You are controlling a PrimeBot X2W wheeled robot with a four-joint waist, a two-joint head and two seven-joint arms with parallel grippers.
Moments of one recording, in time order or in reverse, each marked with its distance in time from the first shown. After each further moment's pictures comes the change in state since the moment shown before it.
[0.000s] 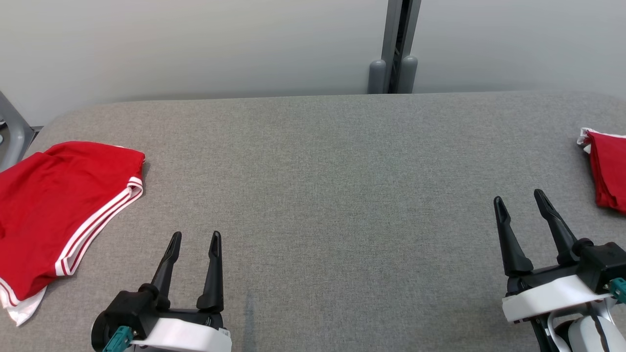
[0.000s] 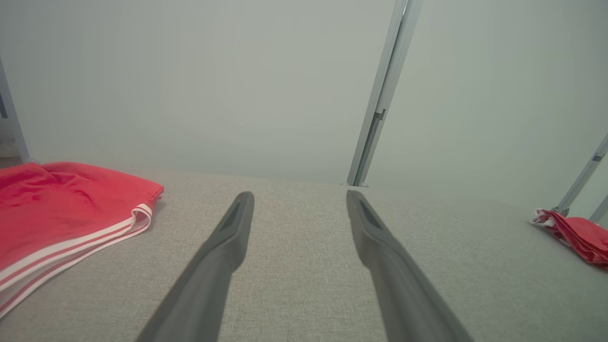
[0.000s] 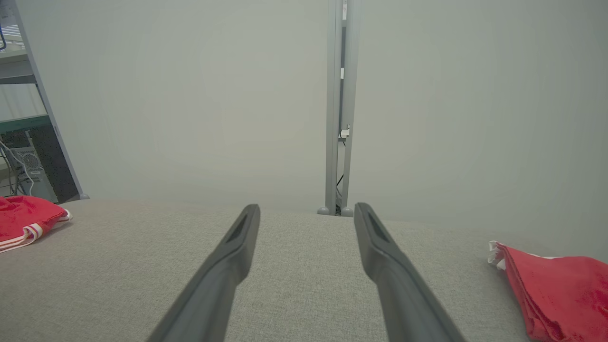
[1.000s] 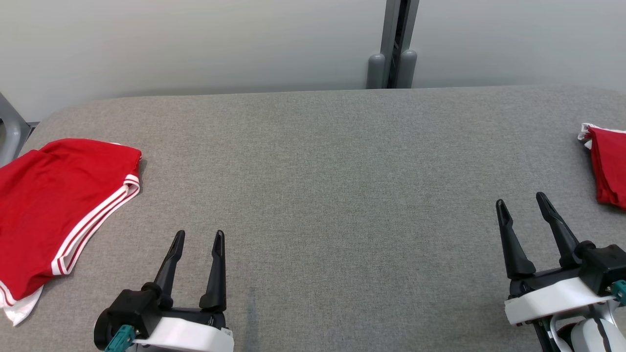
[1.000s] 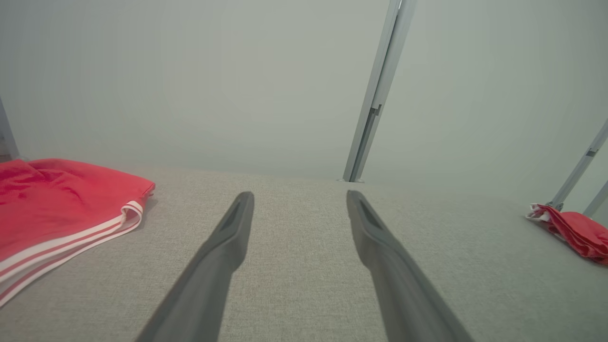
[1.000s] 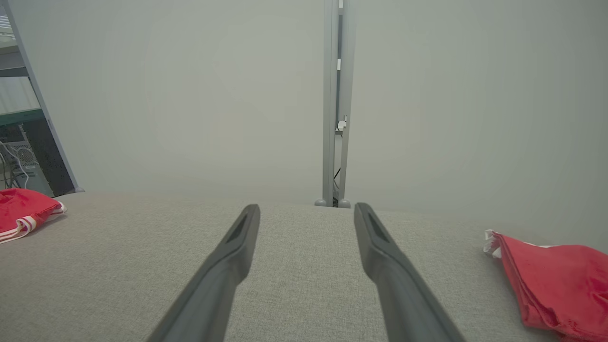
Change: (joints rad) left arm -0.004 0.000 -0.007 0.000 0.002 -0.008 0.000; right arm 0.009 -0.008 -0.001 0.002 0.006 0.000 0.000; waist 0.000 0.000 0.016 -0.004
